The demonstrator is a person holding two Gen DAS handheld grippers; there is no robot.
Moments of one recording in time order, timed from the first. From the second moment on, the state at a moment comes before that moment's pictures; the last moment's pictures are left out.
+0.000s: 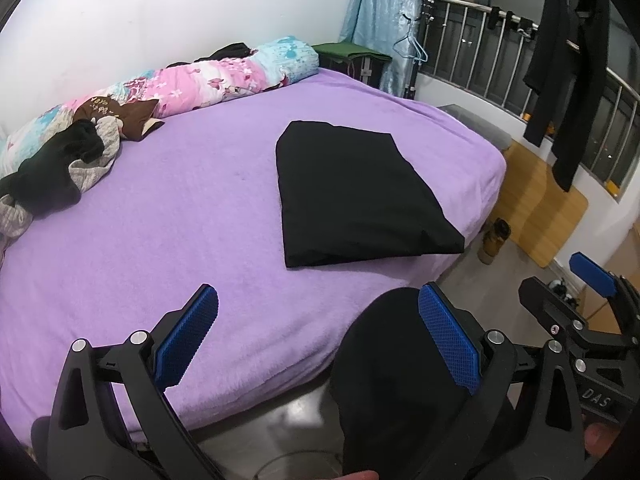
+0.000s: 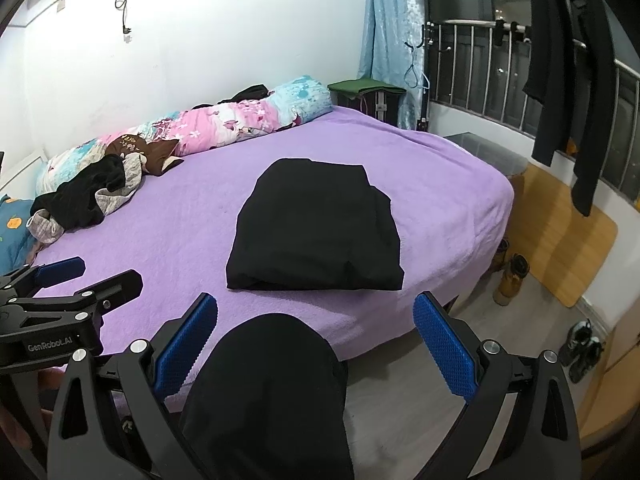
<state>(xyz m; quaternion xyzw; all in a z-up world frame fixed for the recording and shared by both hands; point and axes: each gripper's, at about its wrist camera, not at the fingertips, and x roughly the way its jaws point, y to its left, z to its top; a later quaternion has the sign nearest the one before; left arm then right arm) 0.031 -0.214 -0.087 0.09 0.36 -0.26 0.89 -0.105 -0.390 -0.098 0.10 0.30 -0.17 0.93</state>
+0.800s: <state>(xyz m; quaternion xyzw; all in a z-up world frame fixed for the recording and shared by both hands) 0.032 -0.212 -0.090 0.08 0.37 -0.26 0.89 -0.108 -0.390 -0.102 0.11 0.31 -0.17 0.93</state>
